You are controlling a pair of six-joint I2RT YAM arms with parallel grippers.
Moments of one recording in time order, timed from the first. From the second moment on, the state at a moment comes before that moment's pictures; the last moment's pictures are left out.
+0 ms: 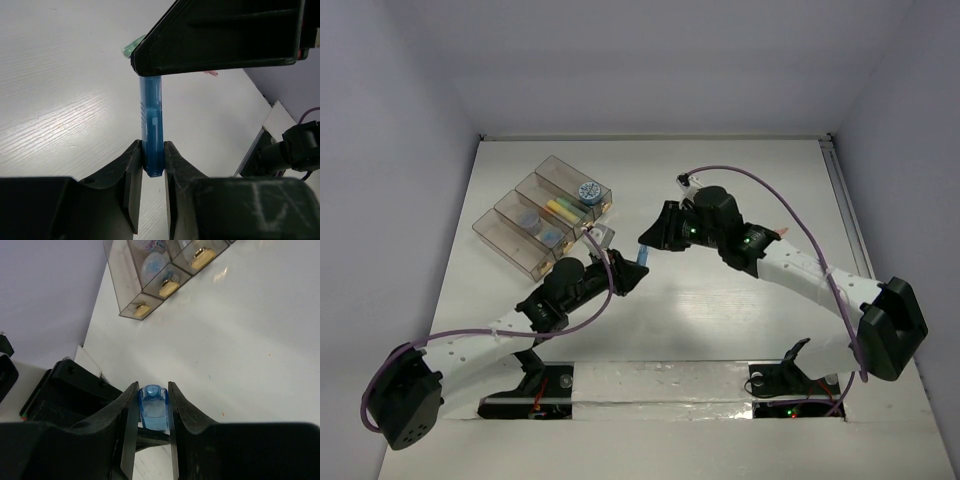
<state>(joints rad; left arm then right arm) -0.79 0.91 0.33 0.45 0.09 -0.54 0.75 1.38 1.03 -0.10 -0.28 0.76</state>
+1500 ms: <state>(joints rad) -0.66 0.97 0.55 0.38 -0.35 -0.59 1.00 0.84 0.76 -0.14 0.41 0.77</state>
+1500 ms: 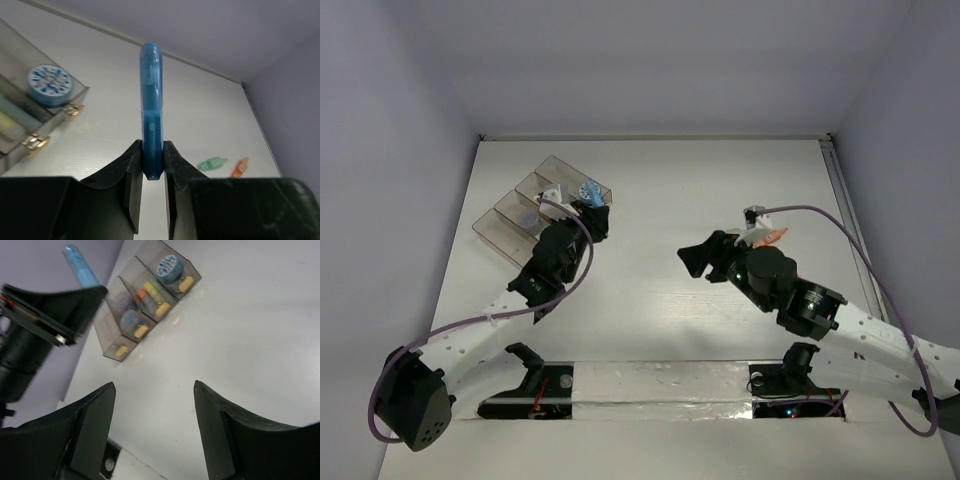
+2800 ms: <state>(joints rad) 0.02 1.10 0.52 -0.05 -0.40 -0.90 1.00 0.75 0.54 -0.26 0.33 0.70</state>
